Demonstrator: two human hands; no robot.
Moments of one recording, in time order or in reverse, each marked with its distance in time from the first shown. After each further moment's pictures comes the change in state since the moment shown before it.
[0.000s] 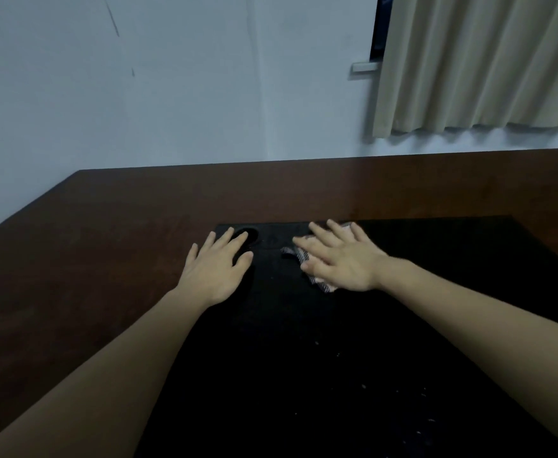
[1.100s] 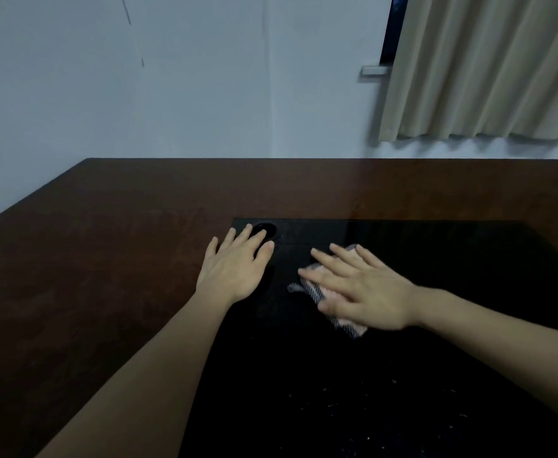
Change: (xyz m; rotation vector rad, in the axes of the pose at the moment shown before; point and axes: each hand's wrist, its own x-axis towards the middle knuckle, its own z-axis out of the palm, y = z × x) left_hand 0.000 -0.008 0.008 -0.036 0.029 0.021; right_hand -0.042 -0.033 0.008 -0.010 -0.054 -0.181
